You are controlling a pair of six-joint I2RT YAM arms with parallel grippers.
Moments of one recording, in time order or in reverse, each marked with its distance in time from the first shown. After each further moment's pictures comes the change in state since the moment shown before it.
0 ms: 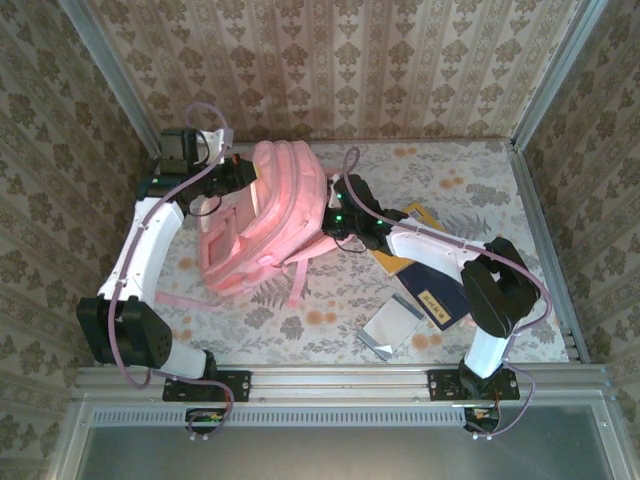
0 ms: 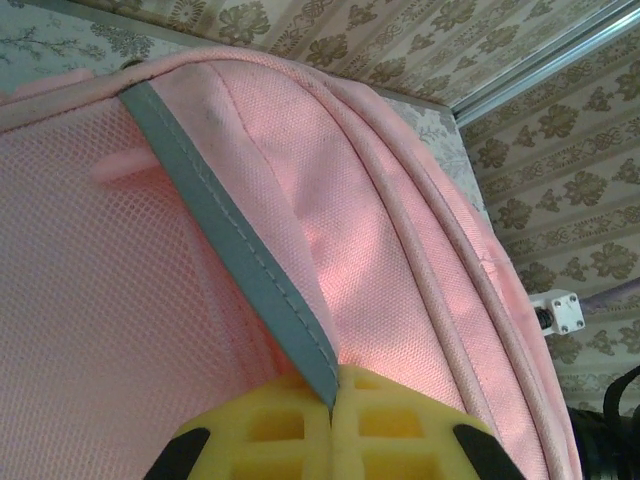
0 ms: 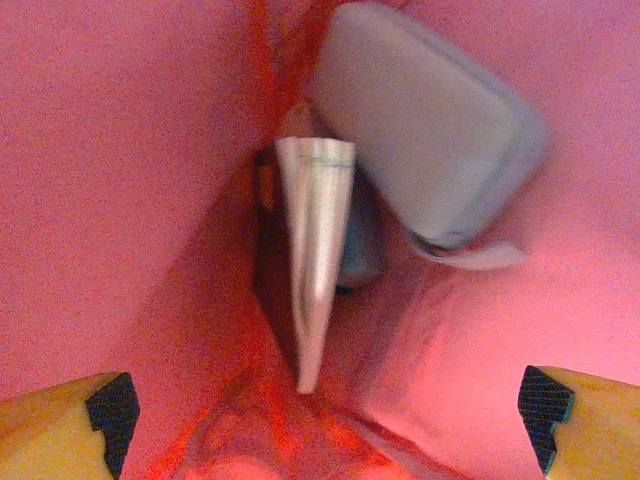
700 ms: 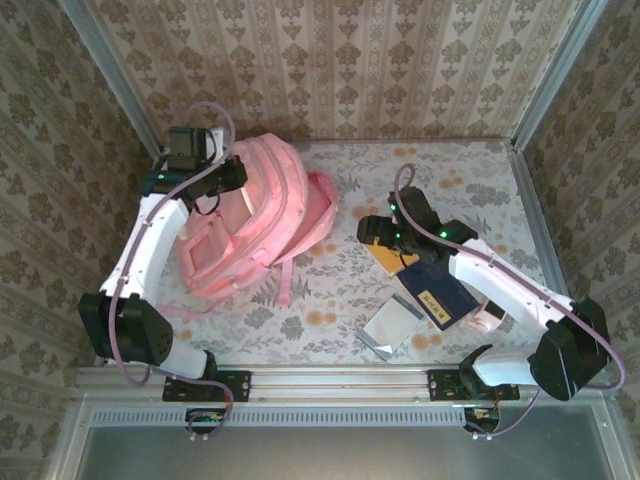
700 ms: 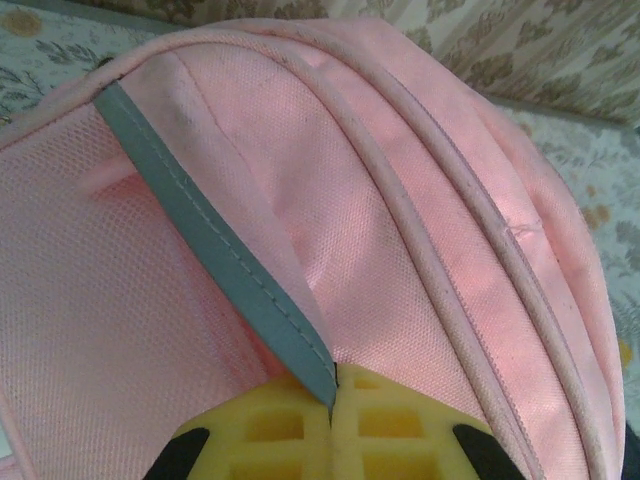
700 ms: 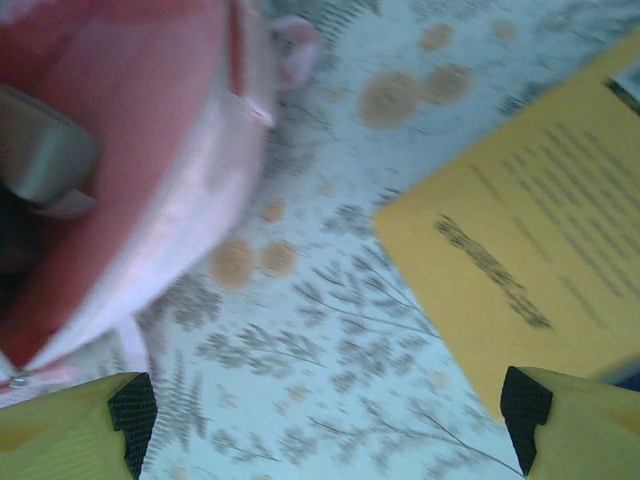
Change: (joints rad) left arm -0.061 0.031 0.043 -0.083 -0.370 0.071; right arm -0.112 -0.453 -0.201 -0.549 0.364 -0.248
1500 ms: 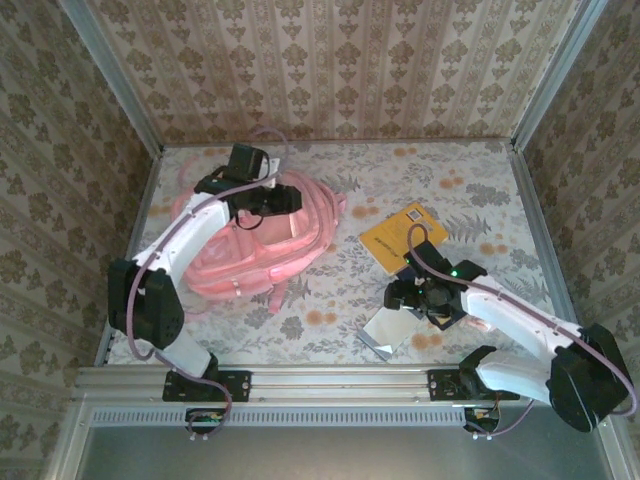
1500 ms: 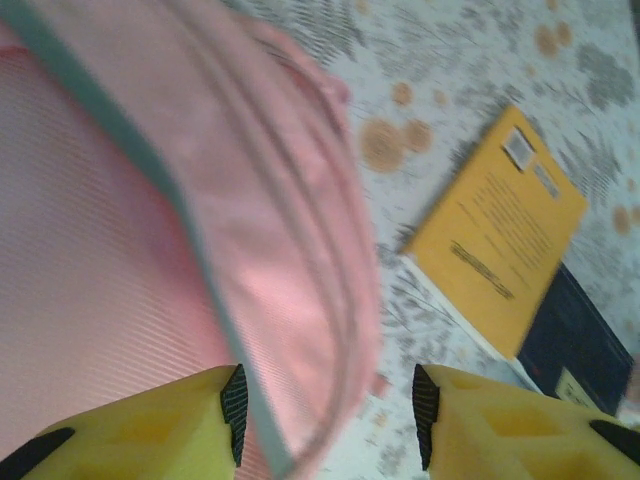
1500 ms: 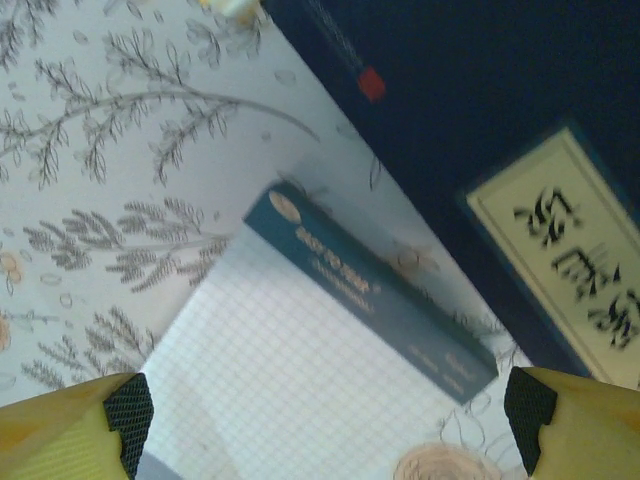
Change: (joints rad) left arm -0.237 0.114 -0.095 0.042 0.100 -0.057; right arm -0.008 -0.191 -0.390 -0.217 -0.145 0.076
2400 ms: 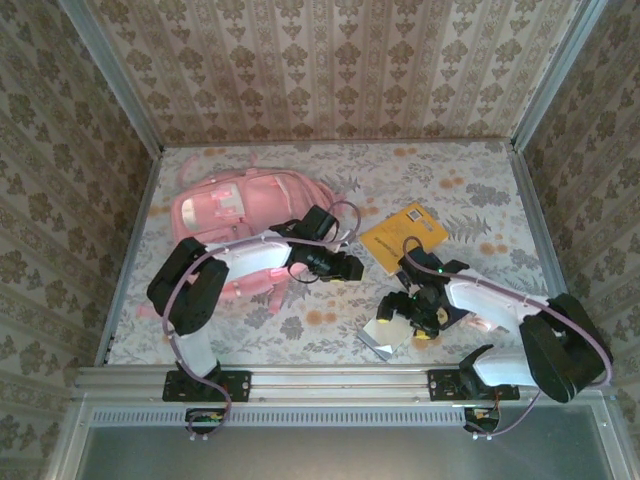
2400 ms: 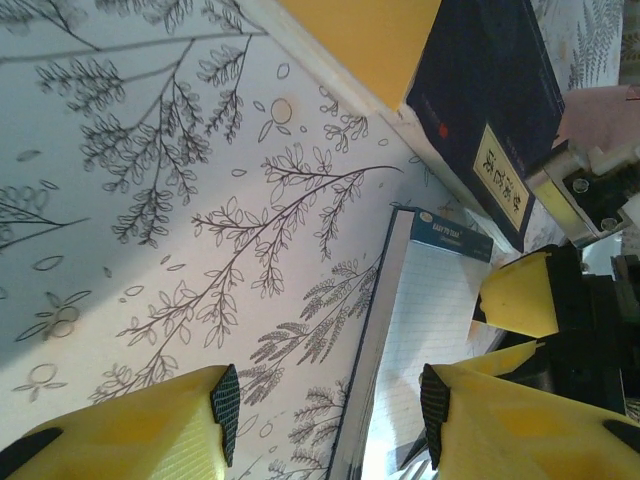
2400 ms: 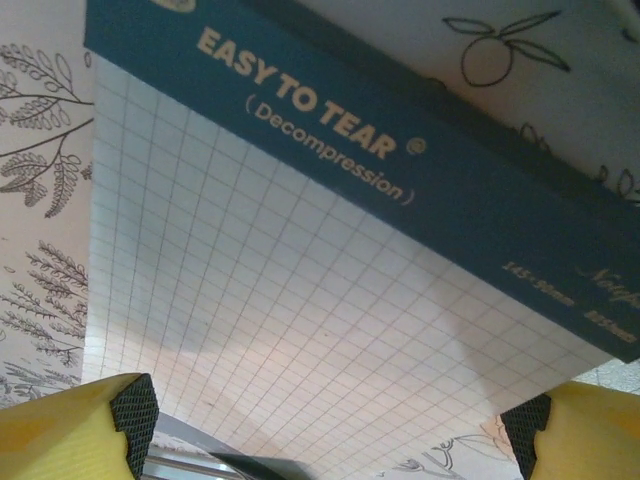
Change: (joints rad) left arm -0.354 0.216 -0.269 0.331 0.280 -0.198; right arm -0.017 0.217 -0.027 0.051 -0.278 0.146
